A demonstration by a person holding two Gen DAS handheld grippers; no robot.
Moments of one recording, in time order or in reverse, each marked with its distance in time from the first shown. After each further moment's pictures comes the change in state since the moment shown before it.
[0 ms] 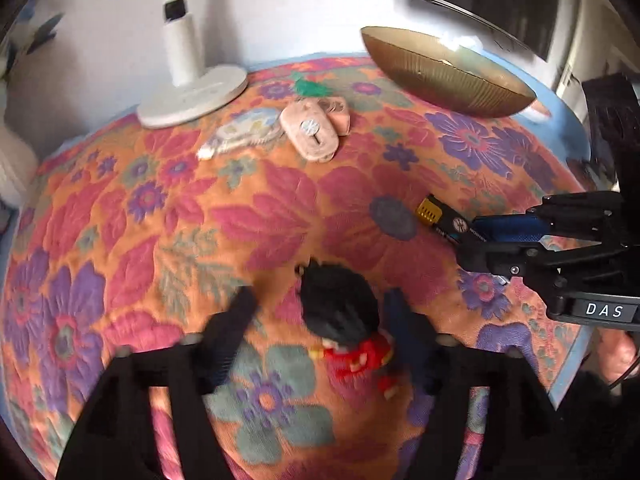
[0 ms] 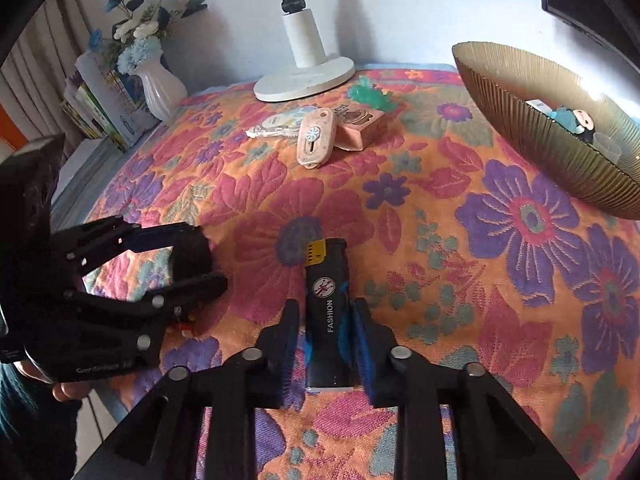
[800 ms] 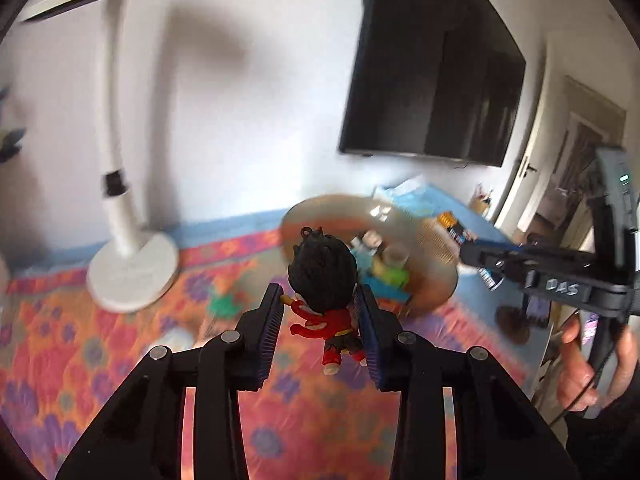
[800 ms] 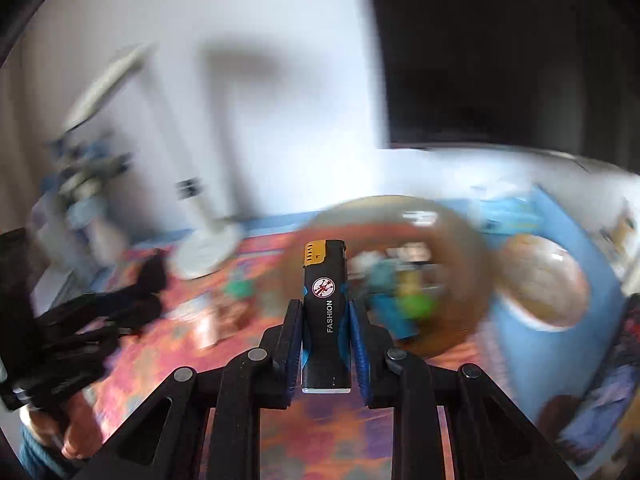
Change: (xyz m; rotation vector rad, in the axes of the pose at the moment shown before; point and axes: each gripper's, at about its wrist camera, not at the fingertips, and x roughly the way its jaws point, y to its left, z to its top) left arm -0.059 -0.063 0.148 -0.003 -0.364 -0.171; right arm -0.166 -0.115 0.078 0.188 -0.320 -0.267
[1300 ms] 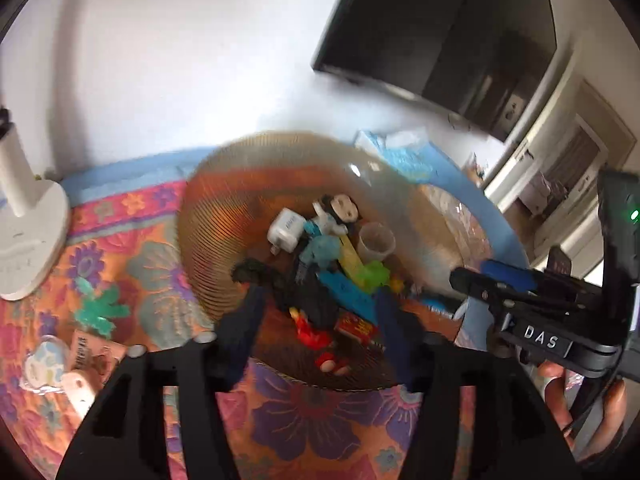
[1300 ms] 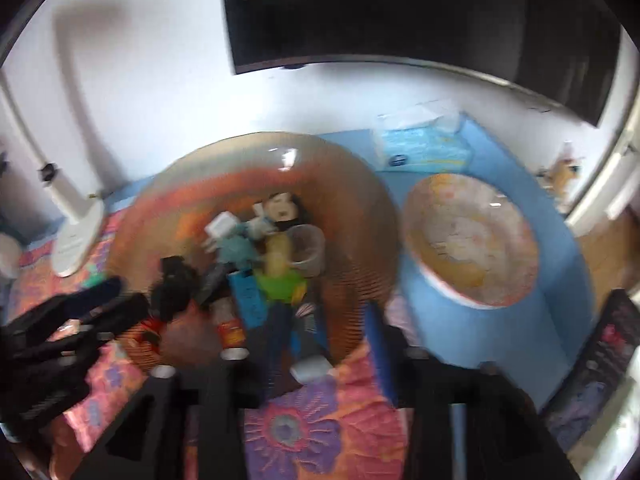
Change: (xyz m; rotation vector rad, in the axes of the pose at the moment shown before) left arm 0.126 -0.017 0.011 -0.141 0.211 -0.088; right arm 0.077 -0.064 0.009 0.088 0.217 -0.299
